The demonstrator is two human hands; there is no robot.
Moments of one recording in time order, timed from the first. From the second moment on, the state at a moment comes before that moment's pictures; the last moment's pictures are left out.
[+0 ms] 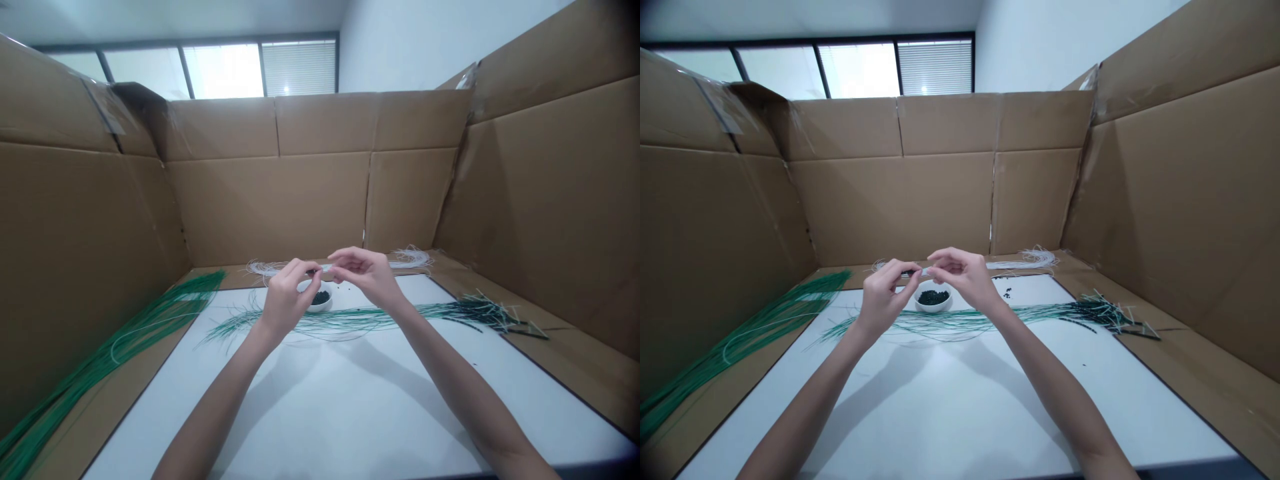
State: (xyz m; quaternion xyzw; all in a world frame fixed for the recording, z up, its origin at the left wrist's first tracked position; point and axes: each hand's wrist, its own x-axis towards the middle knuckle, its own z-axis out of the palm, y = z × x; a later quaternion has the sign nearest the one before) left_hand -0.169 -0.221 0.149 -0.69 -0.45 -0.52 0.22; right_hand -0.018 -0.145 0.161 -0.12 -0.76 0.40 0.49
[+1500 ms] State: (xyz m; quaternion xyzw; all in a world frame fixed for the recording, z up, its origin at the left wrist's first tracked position) left_hand -0.166 -0.225 0.151 -0.69 -0.42 -0.53 0.25; right_hand -0.022 -0.132 0.158 -0.05 -0.66 0.61 0.43
